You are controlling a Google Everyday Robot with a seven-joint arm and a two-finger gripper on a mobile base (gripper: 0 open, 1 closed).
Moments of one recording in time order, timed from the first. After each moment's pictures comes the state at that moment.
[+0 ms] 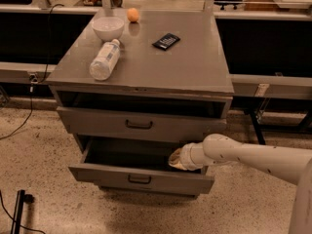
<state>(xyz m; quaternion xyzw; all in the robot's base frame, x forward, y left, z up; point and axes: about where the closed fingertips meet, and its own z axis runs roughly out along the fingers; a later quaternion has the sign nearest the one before) 0.593 -0.077 0.467 -0.63 0.70 0.10 0.33</state>
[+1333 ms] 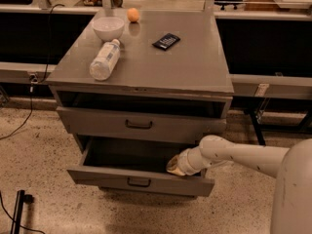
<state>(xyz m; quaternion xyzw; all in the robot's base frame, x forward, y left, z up) 0.579 -0.074 0.417 -0.63 0.70 0.15 0.28</state>
